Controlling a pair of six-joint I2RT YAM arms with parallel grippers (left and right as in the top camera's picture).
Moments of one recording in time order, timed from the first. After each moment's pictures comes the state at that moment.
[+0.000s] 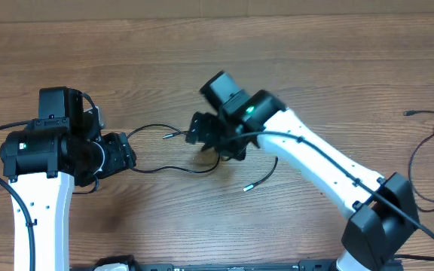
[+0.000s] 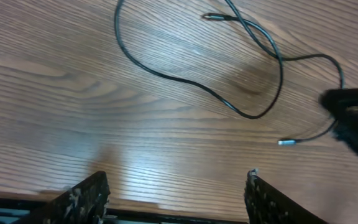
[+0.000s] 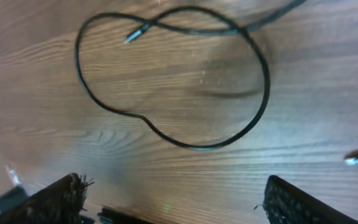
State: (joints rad) left arm 0.09 1.24 1.36 -1.45 0.19 -0.29; right arm 0.74 1.82 1.57 -0.96 -0.26 1.01
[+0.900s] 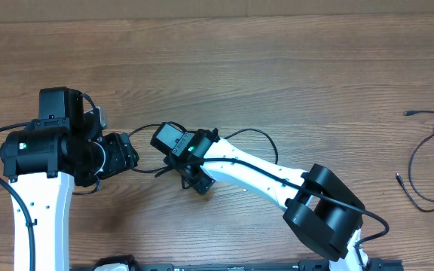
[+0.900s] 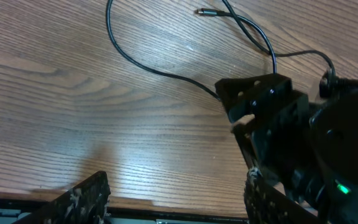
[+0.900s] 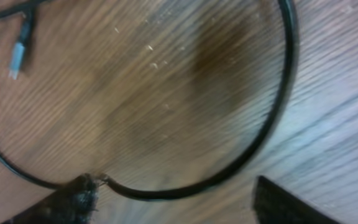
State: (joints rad) left arm 0.09 1.24 1.36 -1.45 0.22 -0.29; right arm 0.98 2.05 1.57 -0.86 0.00 1.70
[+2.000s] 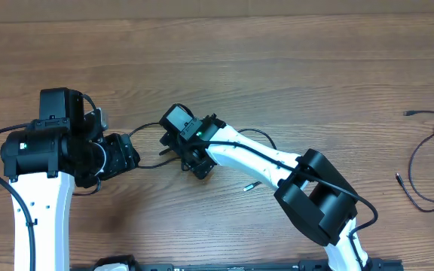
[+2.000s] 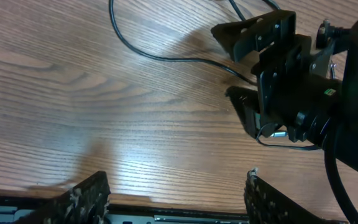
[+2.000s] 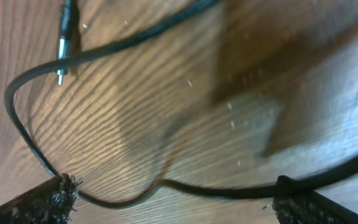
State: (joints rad) left arm 0.09 1.24 1.35 -1.46 0.23 -0.29; right arm 0.88 2.12 1.57 -0.67 -0.08 1.63
